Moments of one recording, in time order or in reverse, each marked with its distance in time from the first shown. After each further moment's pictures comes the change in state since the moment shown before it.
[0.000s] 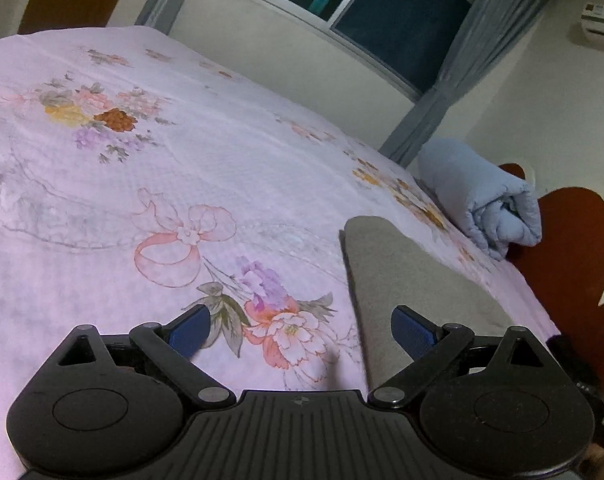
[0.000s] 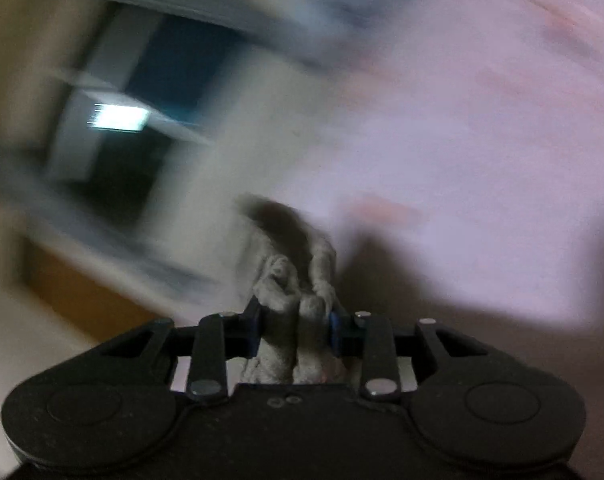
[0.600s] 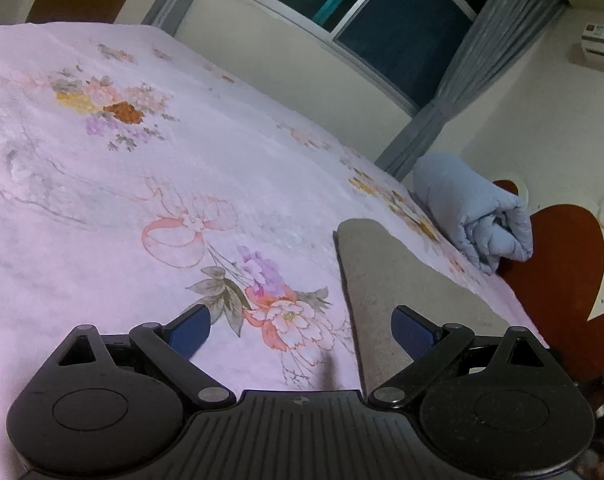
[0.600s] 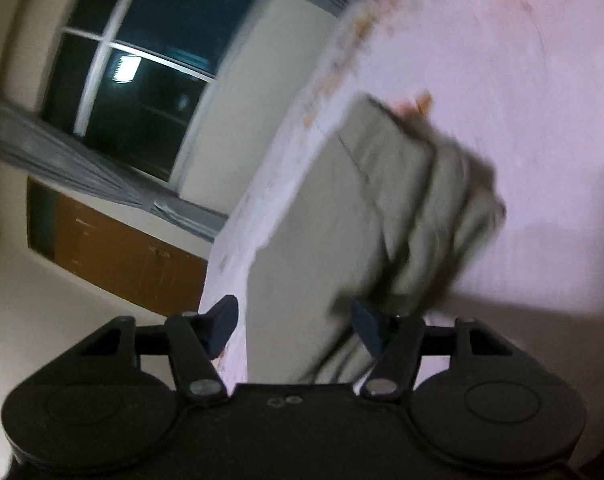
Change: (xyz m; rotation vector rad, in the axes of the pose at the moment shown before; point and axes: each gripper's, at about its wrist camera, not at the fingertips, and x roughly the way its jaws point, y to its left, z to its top) left arm -0.012 0.007 -0.015 -0.052 -0.047 -0.031; right arm -0.004 0.049 -0.049 -0.085 0.206 0.088
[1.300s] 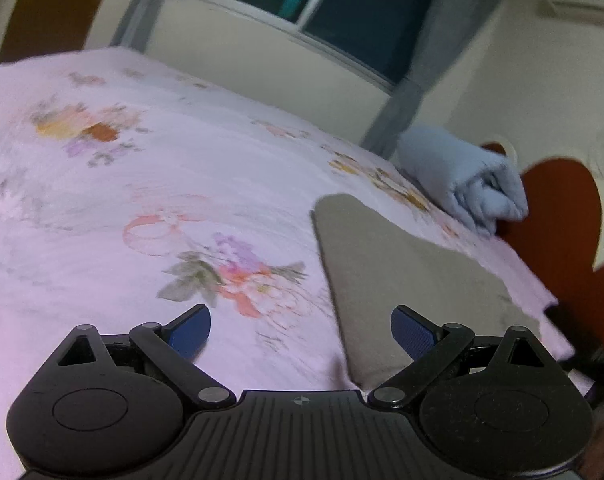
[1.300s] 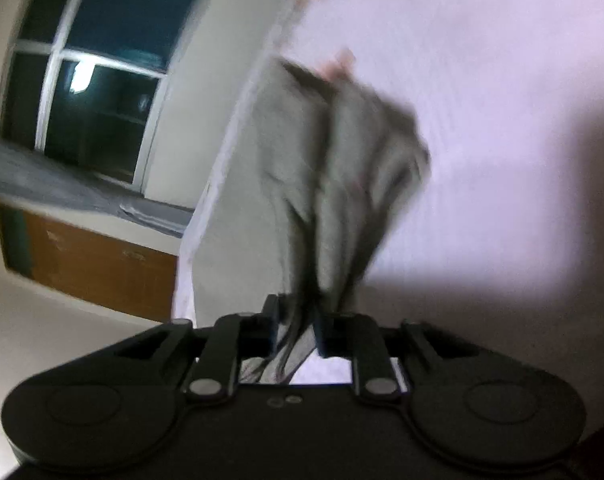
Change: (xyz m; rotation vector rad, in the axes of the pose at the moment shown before) left arm -0.017 -0.035 -0.019 0.175 0.027 0.002; right arm -0.026 0.000 0.000 -0.092 -0.035 -0.077
